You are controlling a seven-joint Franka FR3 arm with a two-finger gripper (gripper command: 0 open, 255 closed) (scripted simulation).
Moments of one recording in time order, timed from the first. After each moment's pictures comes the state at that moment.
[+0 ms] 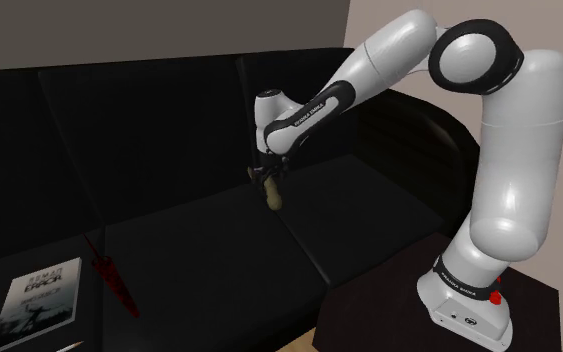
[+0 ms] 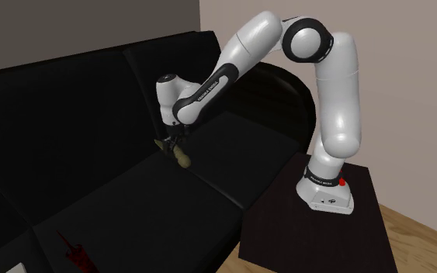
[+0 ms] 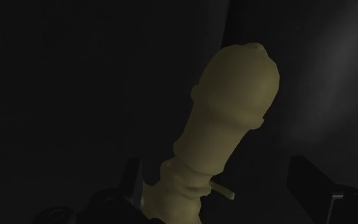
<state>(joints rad) -0.05 0.36 0.21 -2.00 -0.17 2.34 0.47</state>
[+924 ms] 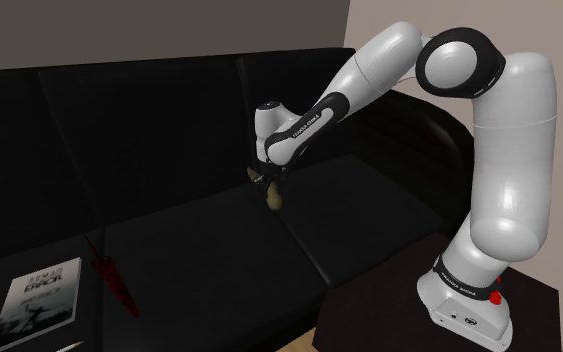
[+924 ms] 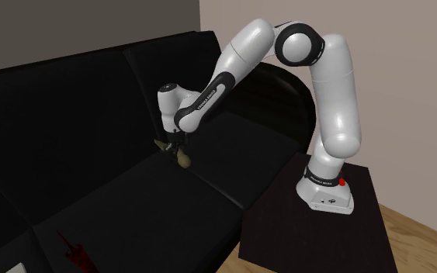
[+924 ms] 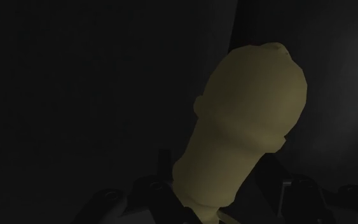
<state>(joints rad) -0.04 0.42 0.19 -2.01 -0.19 2.41 0.49</state>
